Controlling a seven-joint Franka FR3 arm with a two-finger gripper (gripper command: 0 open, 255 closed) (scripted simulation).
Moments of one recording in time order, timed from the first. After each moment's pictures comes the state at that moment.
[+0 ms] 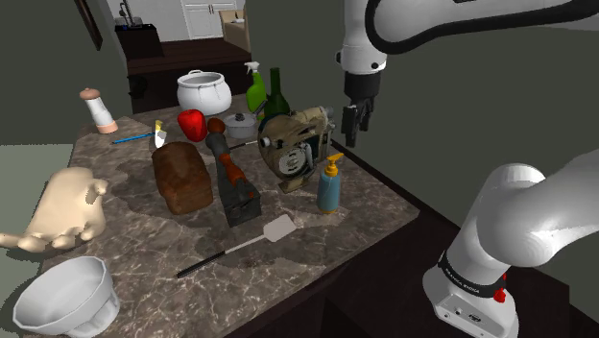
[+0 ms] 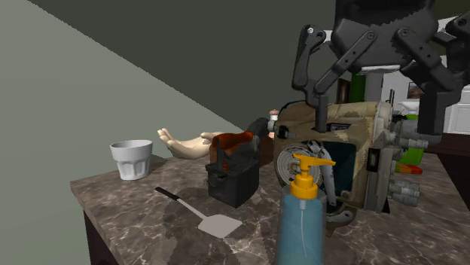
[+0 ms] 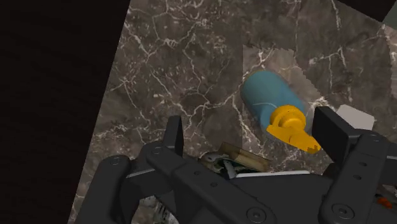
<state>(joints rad) 0.09 -0.63 0.04 -2.37 0.00 1.68 -0.07</state>
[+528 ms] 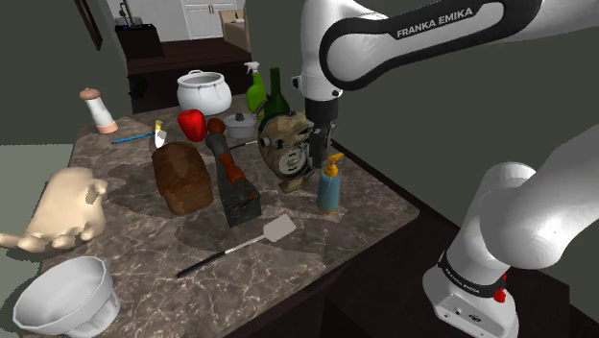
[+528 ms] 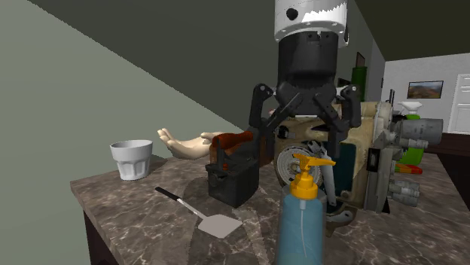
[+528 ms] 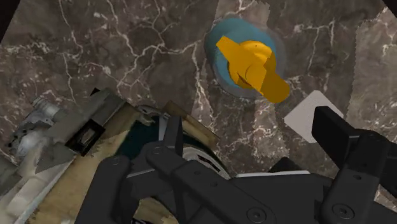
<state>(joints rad) 0.19 -0.42 0.08 -2.34 0.03 1.89 -0.24</state>
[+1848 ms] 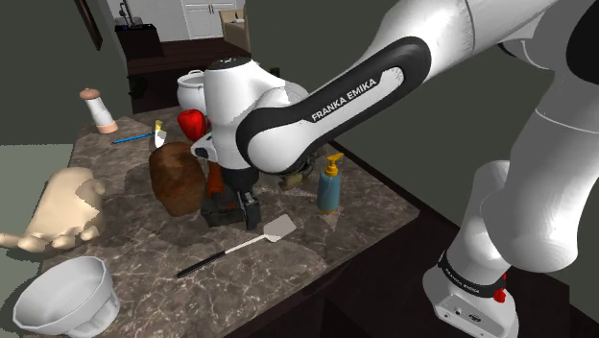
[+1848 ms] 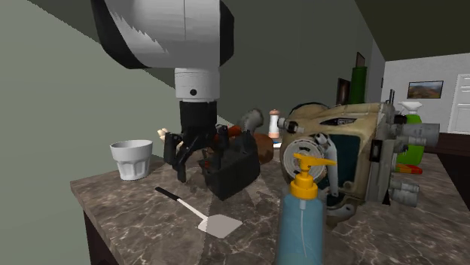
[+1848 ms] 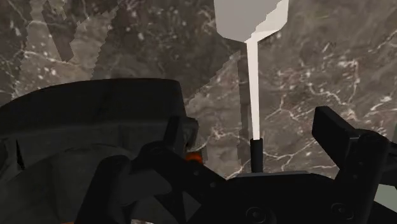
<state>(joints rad) 0.40 0.01 0.24 -2.13 -0.01 2.20 -0.59</state>
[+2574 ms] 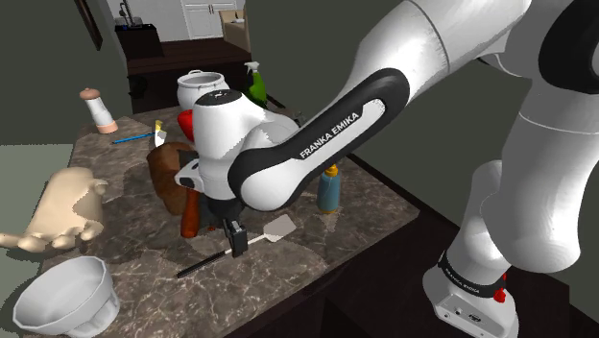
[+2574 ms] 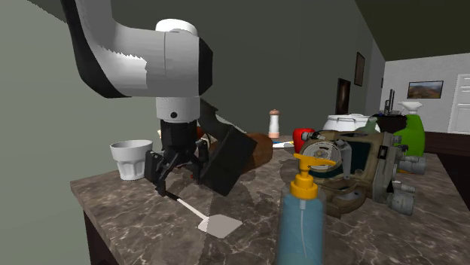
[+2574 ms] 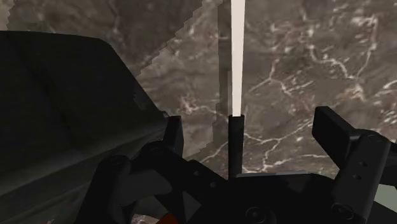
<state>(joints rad) 0.44 0.12 0.28 -2.12 -0.01 2.35 -0.59</state>
